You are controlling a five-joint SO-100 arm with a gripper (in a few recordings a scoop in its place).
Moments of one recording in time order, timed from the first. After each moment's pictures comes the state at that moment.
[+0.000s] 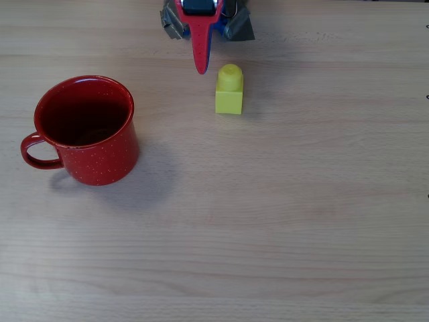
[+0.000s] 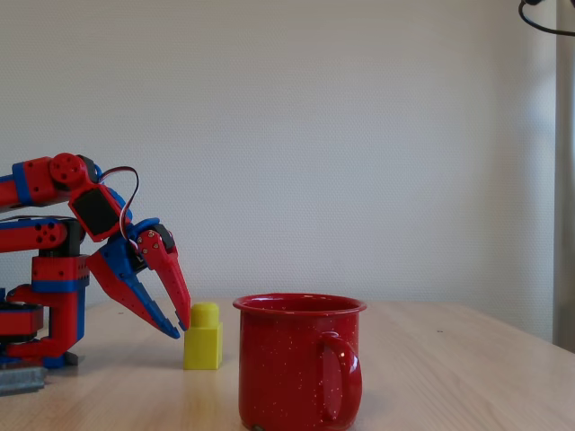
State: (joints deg) arm -0.5 188.8 172.5 65.7 6.2
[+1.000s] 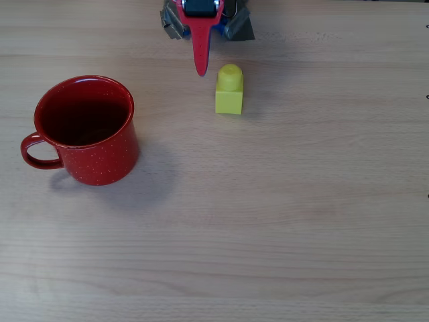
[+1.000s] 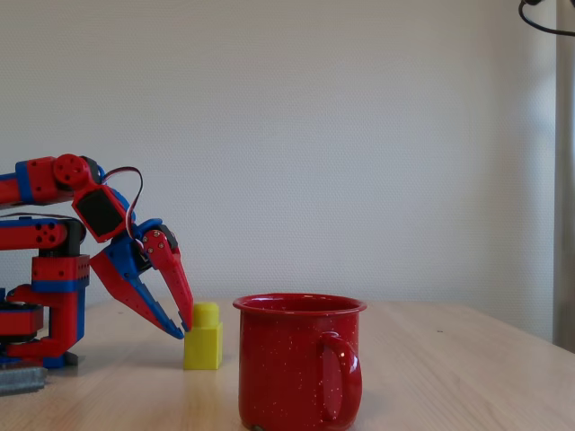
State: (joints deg) arm -0.4 184.7 172.5 61.5 2.7
